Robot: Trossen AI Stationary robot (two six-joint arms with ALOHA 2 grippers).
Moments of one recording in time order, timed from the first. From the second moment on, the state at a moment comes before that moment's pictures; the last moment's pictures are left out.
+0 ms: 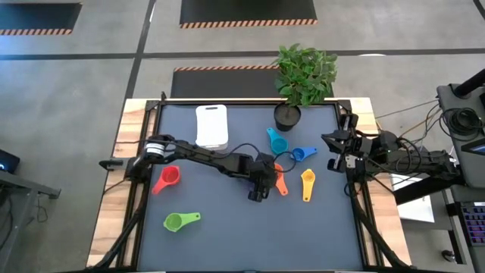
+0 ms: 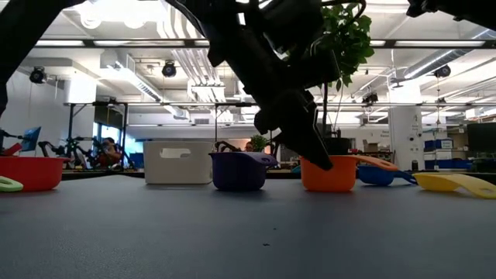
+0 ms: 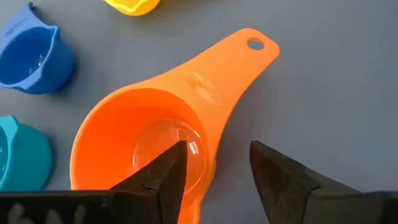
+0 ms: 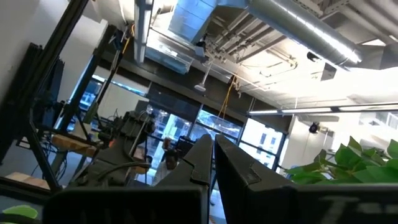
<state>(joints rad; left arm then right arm) -0.07 2.16 1.56 -0.29 -0.04 0.31 -0.11 0.35 0.24 0.59 -0.05 -0.42</state>
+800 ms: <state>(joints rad) -0.05 2.16 1.56 -0.30 -0.04 0.36 -0.11 0.35 0.24 0.59 -0.04 -0.47</state>
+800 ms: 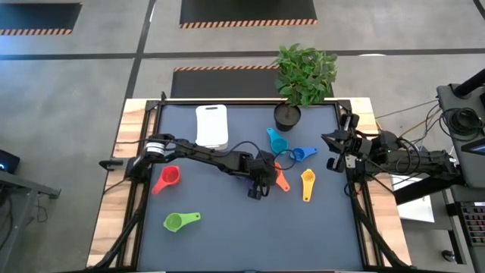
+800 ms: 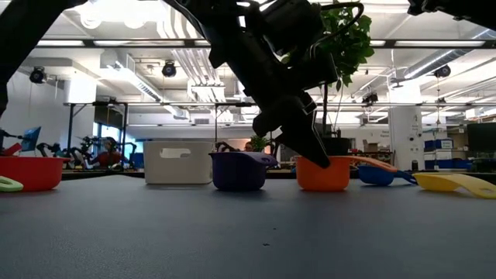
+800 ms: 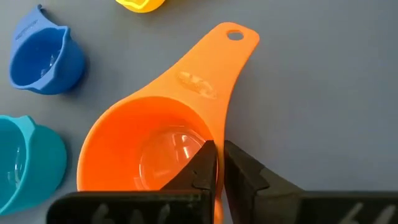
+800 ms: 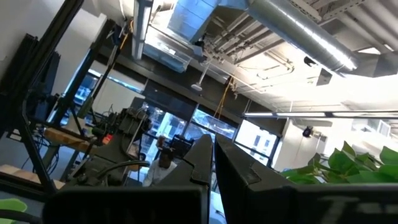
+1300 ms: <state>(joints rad) -0.06 2.08 1.57 -0.32 0.00 0.43 -0.11 0.35 0.24 0.58 -0.02 -0.47</state>
